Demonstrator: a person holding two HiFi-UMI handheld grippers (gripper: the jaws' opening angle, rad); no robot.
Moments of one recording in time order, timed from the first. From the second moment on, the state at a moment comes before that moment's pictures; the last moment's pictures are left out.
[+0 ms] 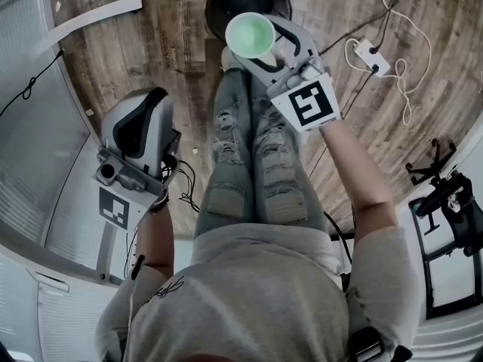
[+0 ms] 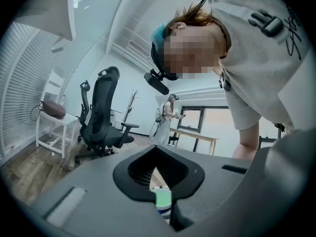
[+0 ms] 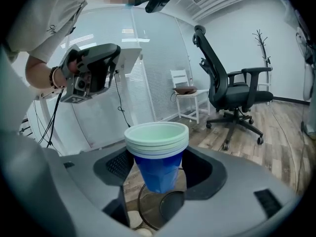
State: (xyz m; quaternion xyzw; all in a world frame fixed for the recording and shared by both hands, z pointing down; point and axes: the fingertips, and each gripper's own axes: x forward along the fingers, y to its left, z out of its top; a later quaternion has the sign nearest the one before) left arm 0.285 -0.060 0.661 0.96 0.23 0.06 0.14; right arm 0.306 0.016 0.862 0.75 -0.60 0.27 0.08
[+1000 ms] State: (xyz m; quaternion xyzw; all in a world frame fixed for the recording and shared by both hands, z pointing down) left arm 0.289 -0.067 0.694 0.97 0.21 0.07 0.14; right arm 0.303 0.018 1.028 0.74 -0.54 0.38 0.15
